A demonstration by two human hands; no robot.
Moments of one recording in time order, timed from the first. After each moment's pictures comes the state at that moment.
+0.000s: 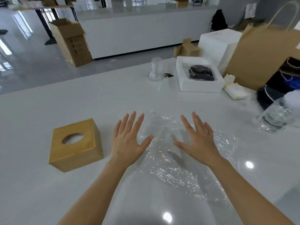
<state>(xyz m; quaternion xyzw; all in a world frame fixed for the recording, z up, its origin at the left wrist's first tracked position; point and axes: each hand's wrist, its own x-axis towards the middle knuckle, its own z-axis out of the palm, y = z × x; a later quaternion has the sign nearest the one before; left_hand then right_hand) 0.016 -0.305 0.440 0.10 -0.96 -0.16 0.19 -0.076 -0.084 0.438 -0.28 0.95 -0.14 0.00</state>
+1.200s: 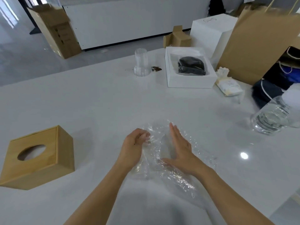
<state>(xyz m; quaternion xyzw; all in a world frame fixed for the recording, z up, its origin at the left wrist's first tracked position) -0.048 -0.241 0.422 0.18 -0.77 -0.60 0.08 -0.104 -0.070 0.400 -0.27 0.87 -0.35 0.22</state>
